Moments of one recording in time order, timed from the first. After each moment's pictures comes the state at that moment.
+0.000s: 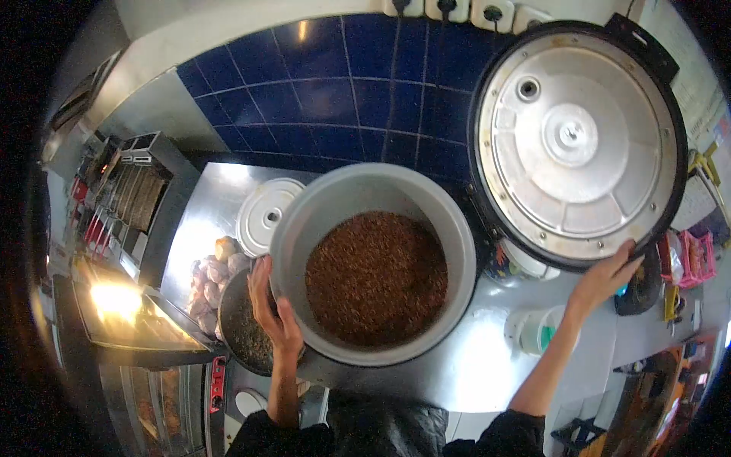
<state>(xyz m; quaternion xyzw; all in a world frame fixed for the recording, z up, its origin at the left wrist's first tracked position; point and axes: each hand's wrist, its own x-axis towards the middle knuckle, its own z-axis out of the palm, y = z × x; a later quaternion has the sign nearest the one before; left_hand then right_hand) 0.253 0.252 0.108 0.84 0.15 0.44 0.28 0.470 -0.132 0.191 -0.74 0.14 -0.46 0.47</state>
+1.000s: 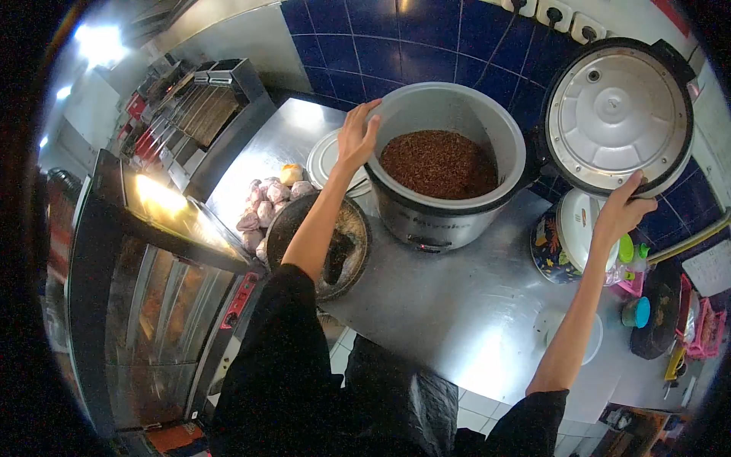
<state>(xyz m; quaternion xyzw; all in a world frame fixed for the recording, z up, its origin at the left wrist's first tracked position) 0.346 0.384 0.098 0.85 0.09 0.45 0.25 0.477 -0.056 0.193 -0.74 0.04 -0.42 0.52</state>
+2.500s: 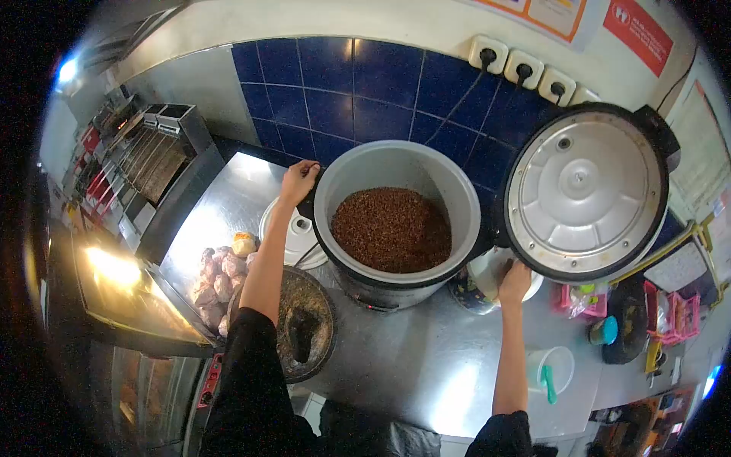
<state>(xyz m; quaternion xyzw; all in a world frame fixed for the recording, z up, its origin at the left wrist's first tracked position) 0.436 0.518 0.072 0.83 0.23 0.36 0.35 0.542 -0.021 0.002 -0.95 -0.08 -0.24 0.19</state>
